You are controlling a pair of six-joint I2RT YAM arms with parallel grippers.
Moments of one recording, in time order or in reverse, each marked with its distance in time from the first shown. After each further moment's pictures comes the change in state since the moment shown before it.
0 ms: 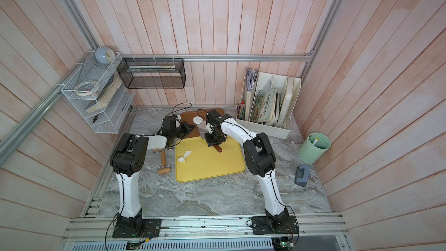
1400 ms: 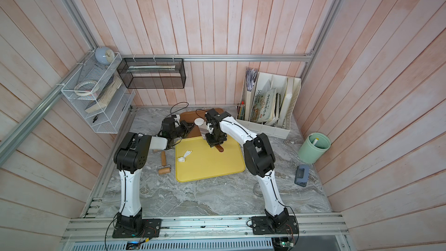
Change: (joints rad) left arm 0.018 0.075 0.002 0.188 0.053 -0.142; right arm 0.016 0.019 0.094 -0.160 0.109 -0.018
